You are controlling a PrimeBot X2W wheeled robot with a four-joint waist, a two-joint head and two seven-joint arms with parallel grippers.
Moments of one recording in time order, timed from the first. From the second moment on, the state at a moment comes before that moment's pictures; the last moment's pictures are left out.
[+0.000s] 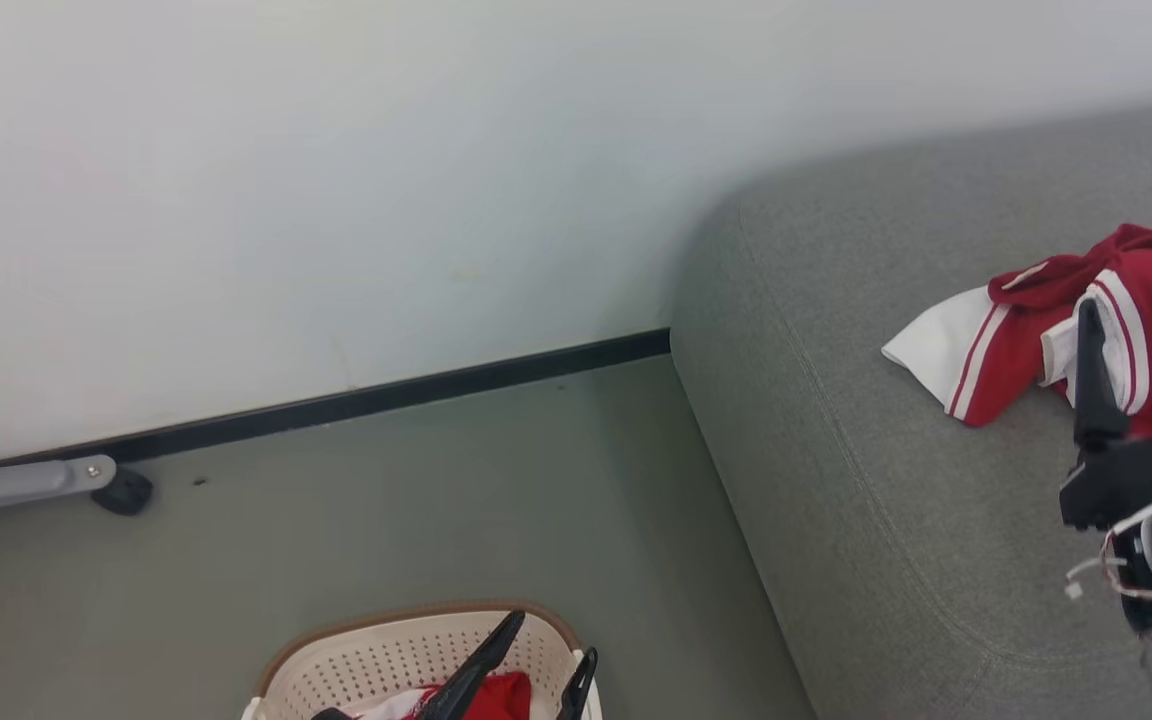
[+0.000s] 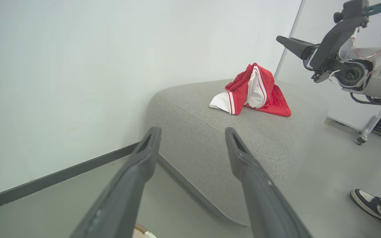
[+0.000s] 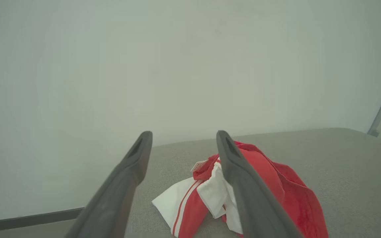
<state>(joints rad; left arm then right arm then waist) -0.03 0.14 -0.51 0.07 -0.33 -0.13 -0.25 -0.62 -0.27 -0.02 0.66 0.14 0.07 -0.25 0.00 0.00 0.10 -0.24</state>
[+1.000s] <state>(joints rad) 0.05 0.09 -0.33 0.17 -0.29 -0.10 -0.25 0.01 -0.13 0.06 0.10 0.19 0.11 -0.25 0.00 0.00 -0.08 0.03</state>
